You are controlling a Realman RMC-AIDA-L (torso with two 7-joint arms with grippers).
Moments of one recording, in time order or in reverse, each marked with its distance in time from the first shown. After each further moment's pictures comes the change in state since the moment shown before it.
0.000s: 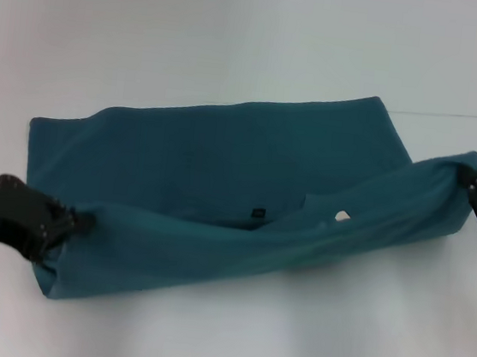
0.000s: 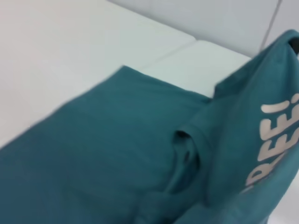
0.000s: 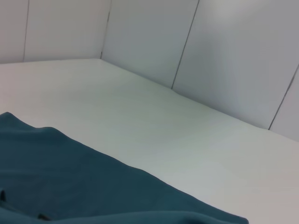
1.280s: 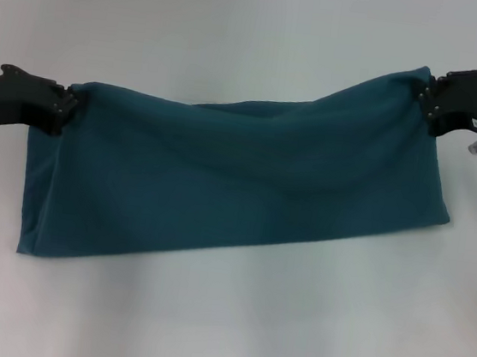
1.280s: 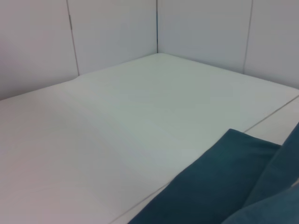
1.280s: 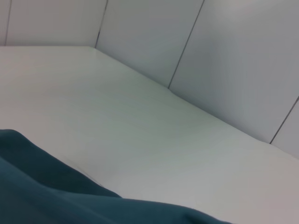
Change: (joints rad) left arm -0.211 0.042 -0.081 -0.293 -0.003 -0.411 0.119; right arm 0.507 -0.005 0.172 0.321 -0.294 0.031 0.146
